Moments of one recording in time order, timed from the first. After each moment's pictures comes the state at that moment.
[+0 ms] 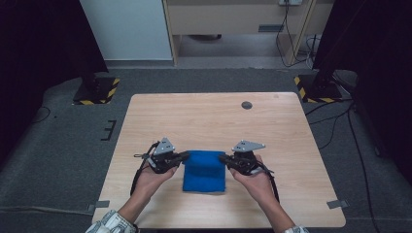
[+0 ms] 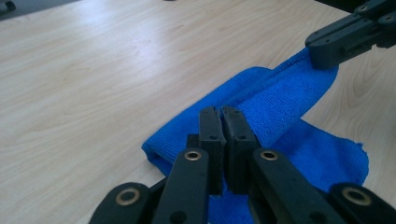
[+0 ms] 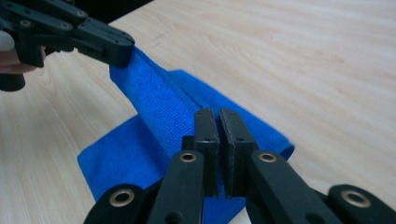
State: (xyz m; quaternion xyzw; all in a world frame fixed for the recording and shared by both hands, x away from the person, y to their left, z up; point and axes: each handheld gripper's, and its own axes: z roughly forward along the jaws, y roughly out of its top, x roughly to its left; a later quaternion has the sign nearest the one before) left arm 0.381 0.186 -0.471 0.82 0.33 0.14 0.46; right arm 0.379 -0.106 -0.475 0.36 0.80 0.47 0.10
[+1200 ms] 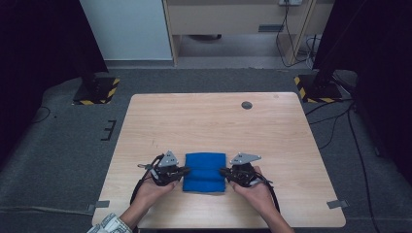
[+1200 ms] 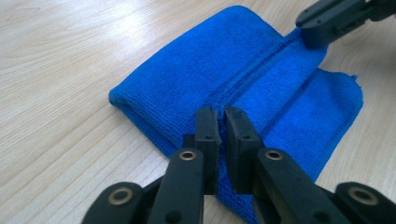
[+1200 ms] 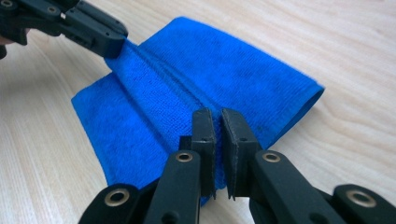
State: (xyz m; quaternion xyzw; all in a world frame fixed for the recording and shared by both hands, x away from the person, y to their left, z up) left arm 0.362 0.184 -0.504 0.85 0.32 0.10 0.41; right arm 0.360 -0.106 -0.510 0.35 0.82 0.44 0.09
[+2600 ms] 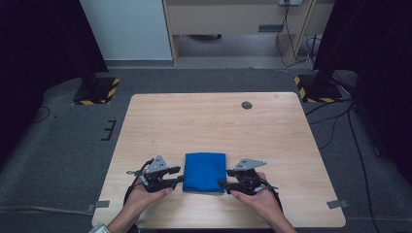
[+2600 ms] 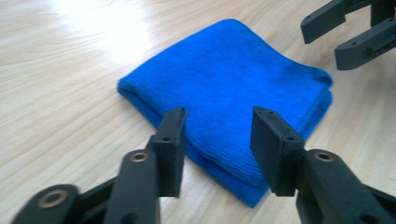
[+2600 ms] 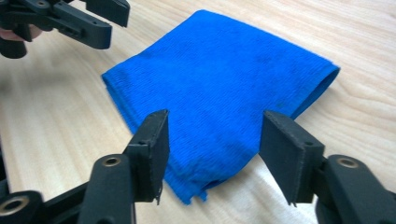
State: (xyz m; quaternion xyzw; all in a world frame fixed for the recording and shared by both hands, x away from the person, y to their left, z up) left arm 0.343 0.208 -0.497 0.82 0.33 0.11 0.45; right arm 0.341 -0.114 -0.501 0.36 0.82 0.44 0.07
